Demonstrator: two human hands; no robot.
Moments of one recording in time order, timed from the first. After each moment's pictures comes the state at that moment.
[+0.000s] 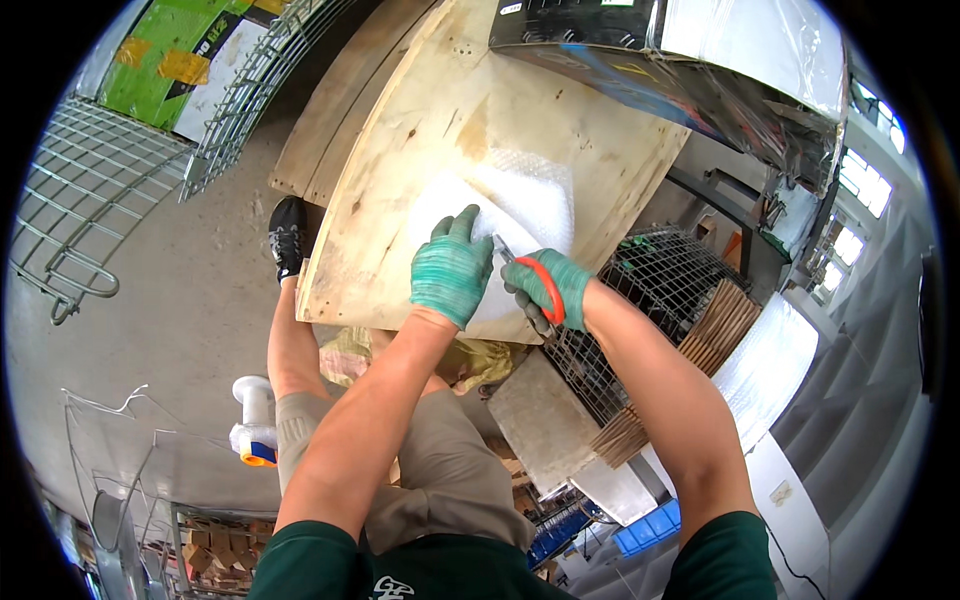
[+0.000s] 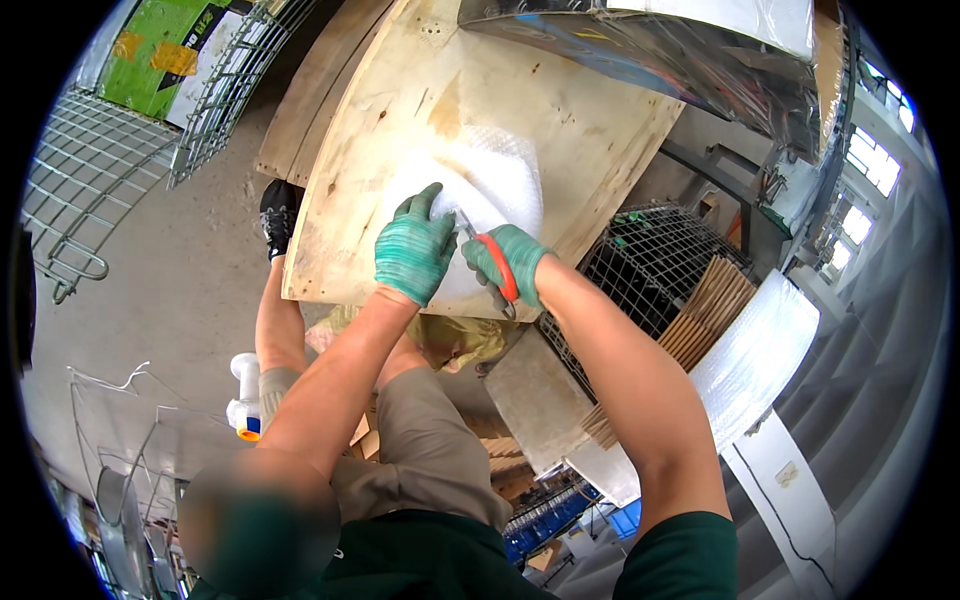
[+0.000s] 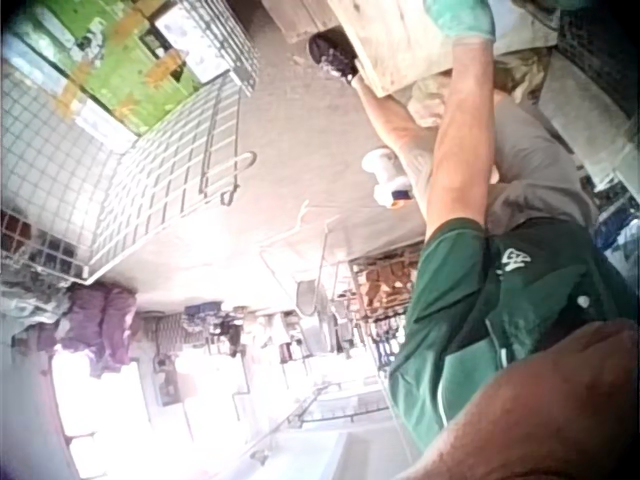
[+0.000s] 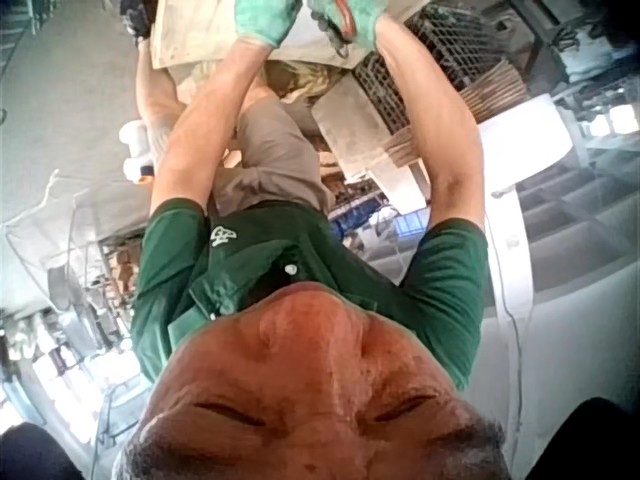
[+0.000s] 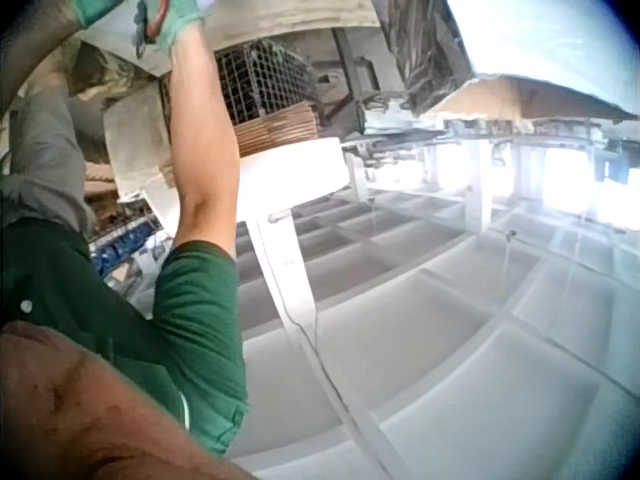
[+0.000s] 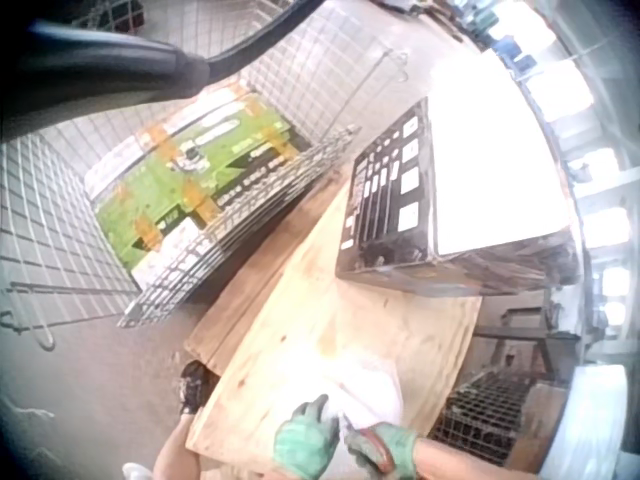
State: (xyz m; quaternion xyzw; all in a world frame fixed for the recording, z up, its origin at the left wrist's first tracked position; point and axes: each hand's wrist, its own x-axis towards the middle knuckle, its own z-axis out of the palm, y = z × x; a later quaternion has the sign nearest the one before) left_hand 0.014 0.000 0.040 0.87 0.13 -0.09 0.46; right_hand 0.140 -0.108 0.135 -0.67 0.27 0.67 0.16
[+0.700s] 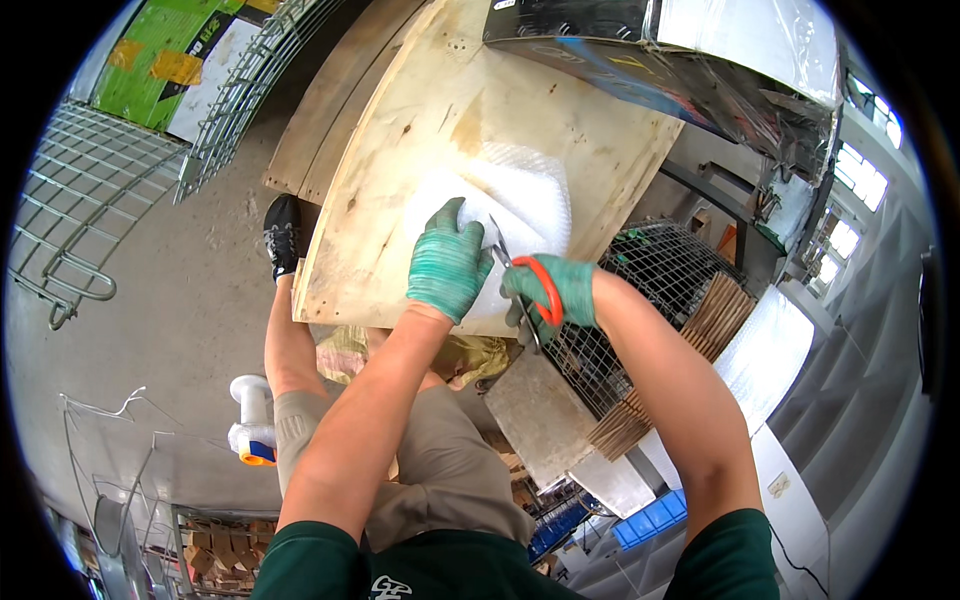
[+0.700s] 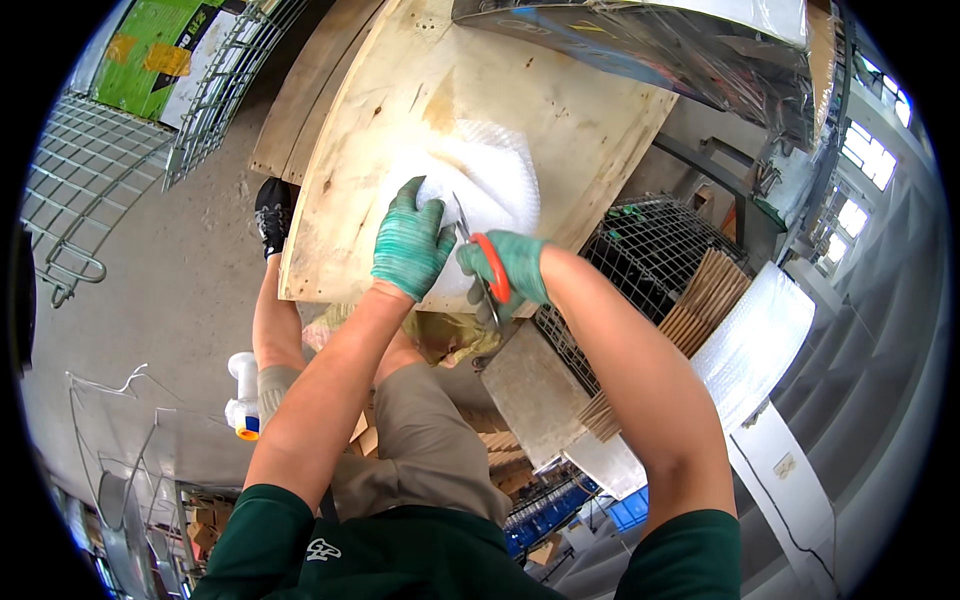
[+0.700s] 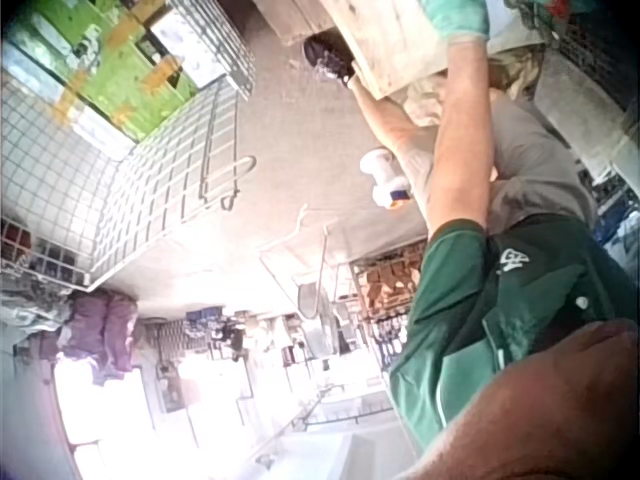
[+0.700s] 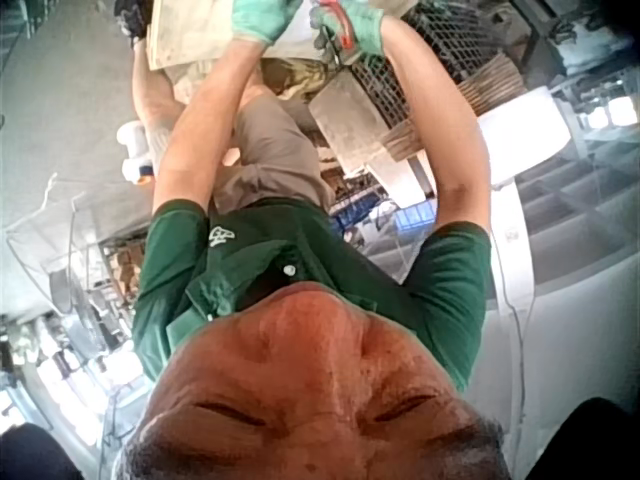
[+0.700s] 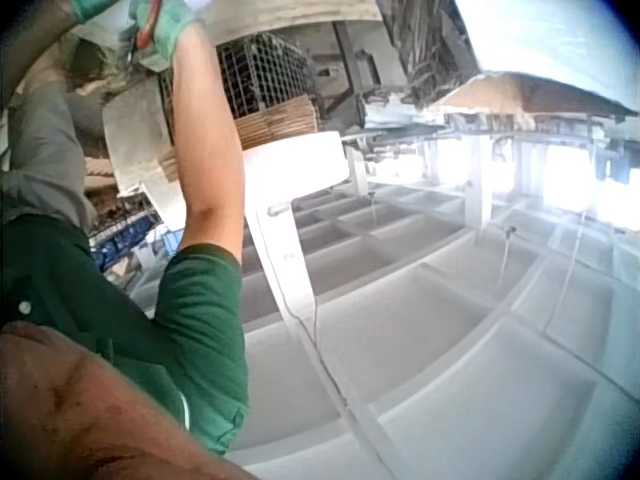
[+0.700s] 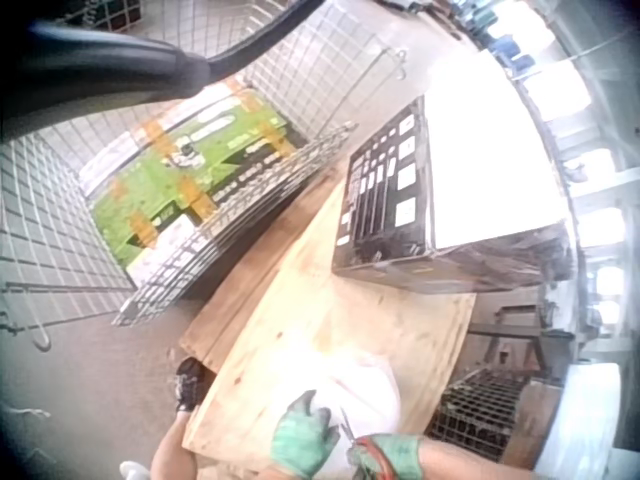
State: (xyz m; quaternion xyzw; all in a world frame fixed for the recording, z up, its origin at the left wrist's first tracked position) left_hand 0.017 0.002 0.036 0.83 0.16 -0.06 0.52; right_hand 0.148 -0.086 0.163 -0.58 0.31 0.74 0.13
